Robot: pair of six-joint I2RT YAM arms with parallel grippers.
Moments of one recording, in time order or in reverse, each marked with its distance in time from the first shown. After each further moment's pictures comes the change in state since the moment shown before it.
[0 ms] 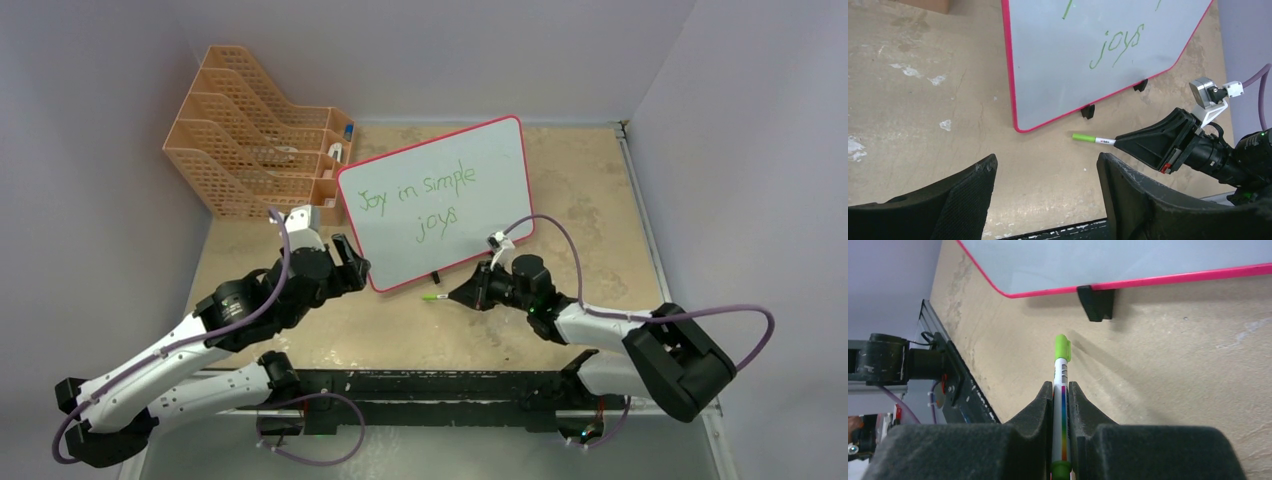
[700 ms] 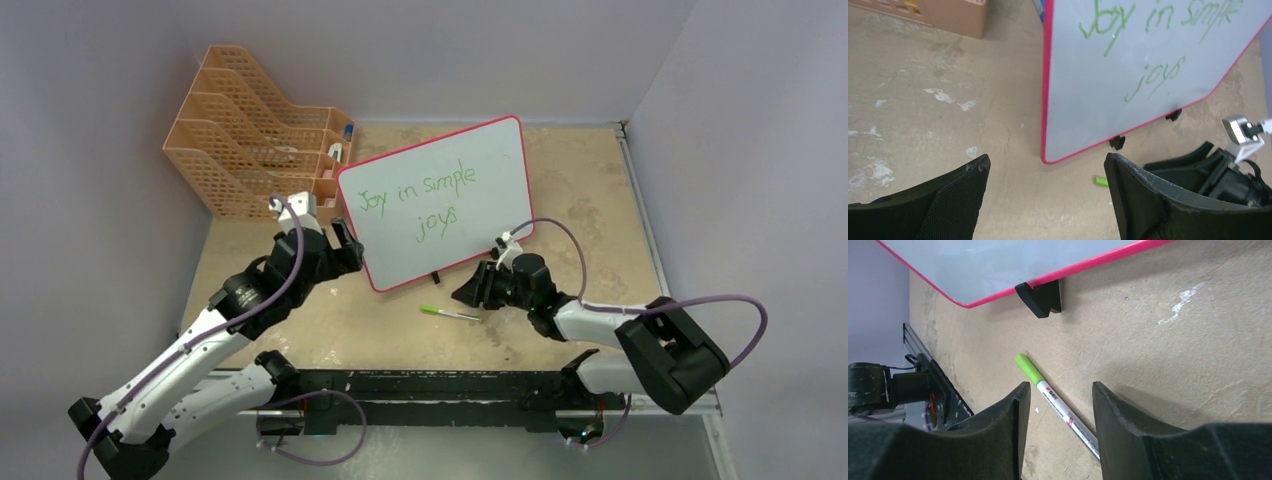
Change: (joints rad) left arm 0.205 0.036 -0.088 0.153 0.077 0.154; right arm -0.059 0.085 -0.002 -0.030 0.037 0.063
